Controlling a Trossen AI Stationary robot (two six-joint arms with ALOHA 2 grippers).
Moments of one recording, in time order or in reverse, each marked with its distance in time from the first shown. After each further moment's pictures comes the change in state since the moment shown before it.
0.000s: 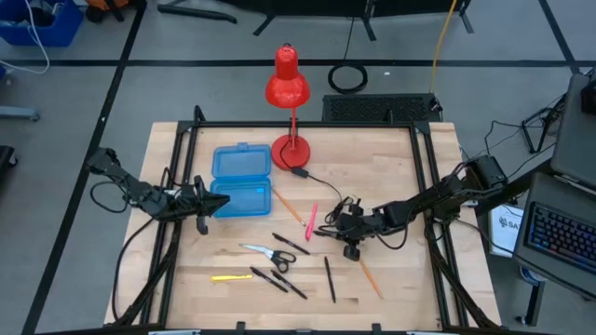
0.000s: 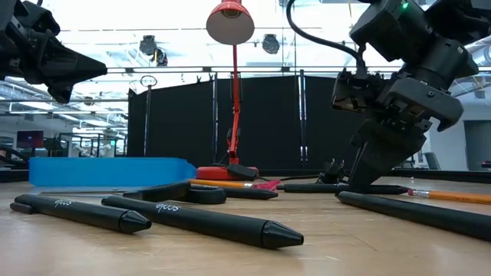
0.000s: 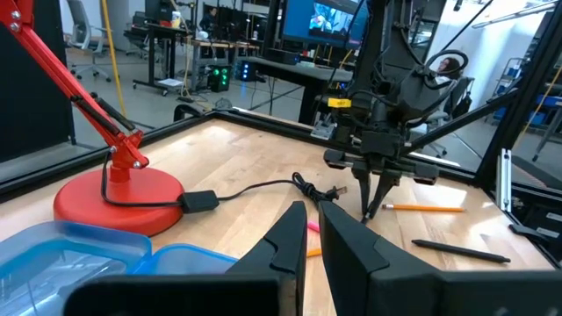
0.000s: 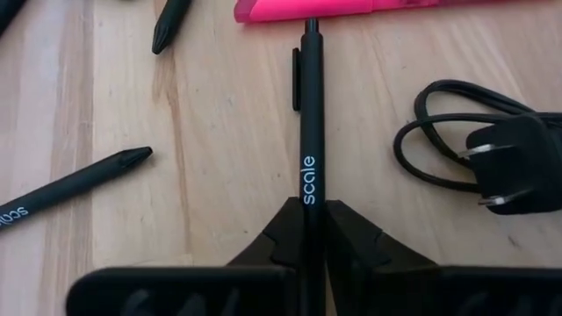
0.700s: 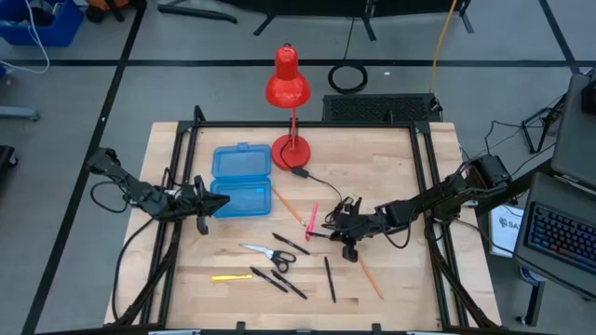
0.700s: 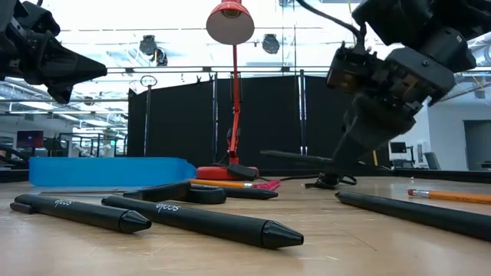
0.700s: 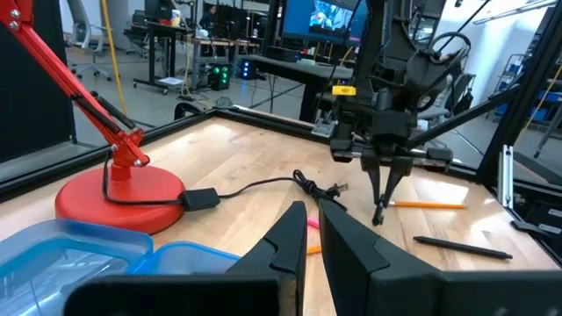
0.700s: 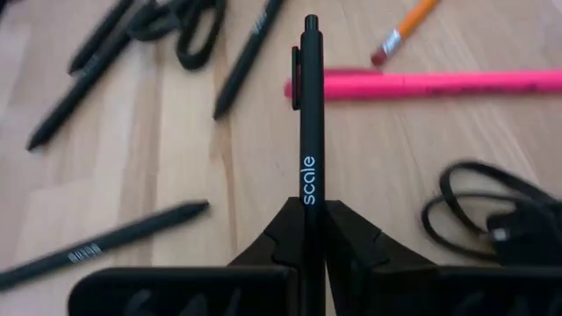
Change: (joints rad) left arm 0.000 0.000 0.000 -0.010 0.001 0.000; right arm 0.000 -0.042 0.000 0.124 0.005 -0.042
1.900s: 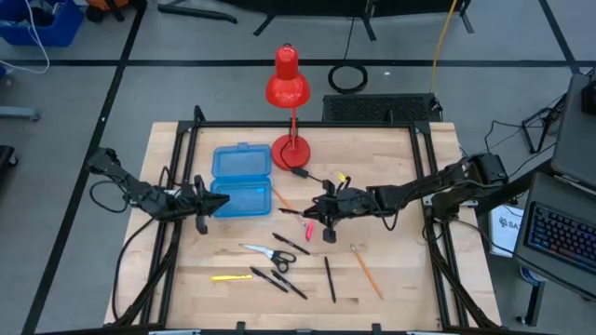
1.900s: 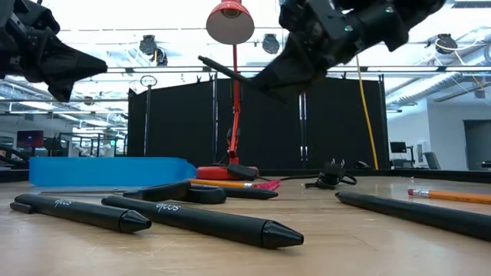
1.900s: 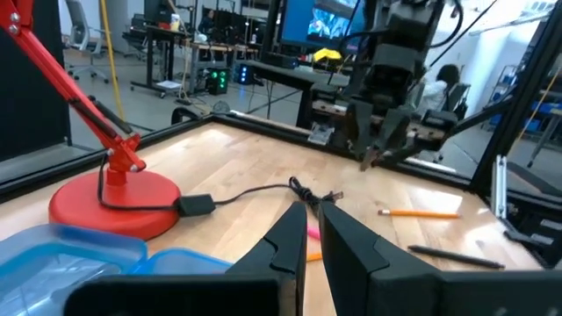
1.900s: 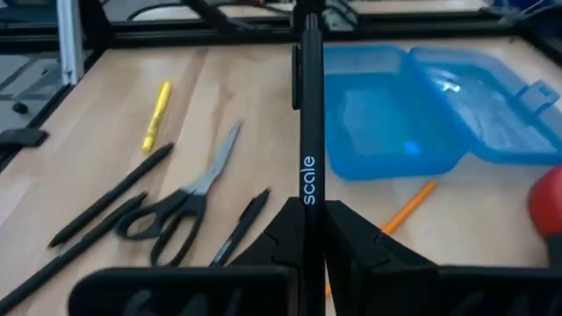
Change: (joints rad) left arm 0.000 0.000 0.000 0.044 0.004 0.010; right arm -0.161 0.011 0.218 0.113 -0.003 -0.367
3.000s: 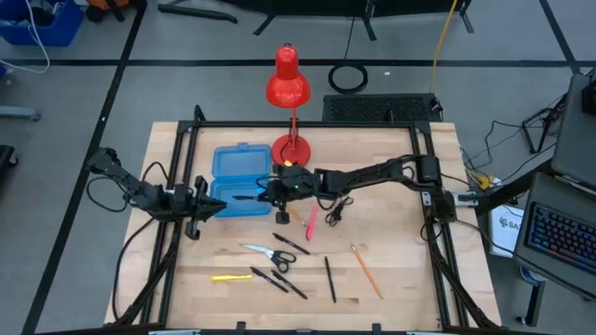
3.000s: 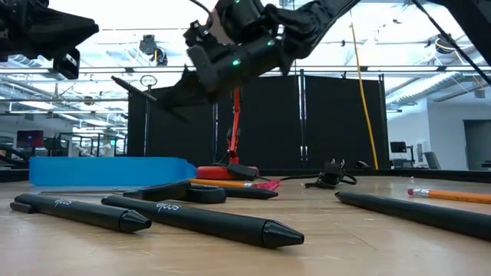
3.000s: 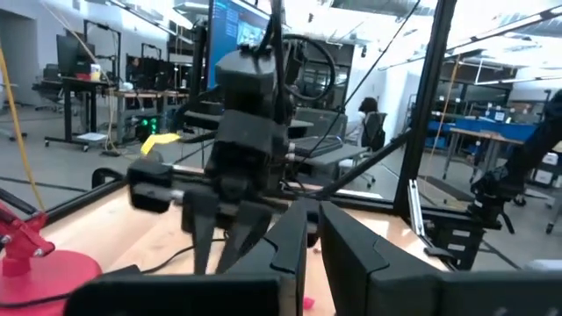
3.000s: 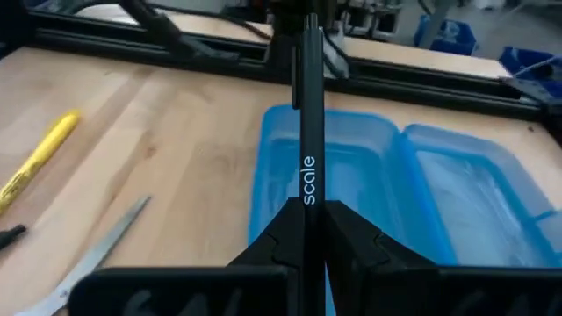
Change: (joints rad) left arm -0.001 0.000 0.000 0.195 0.208 0.184; right arm -0.180 0.514 0.602 -0.068 -0.215 -0.242
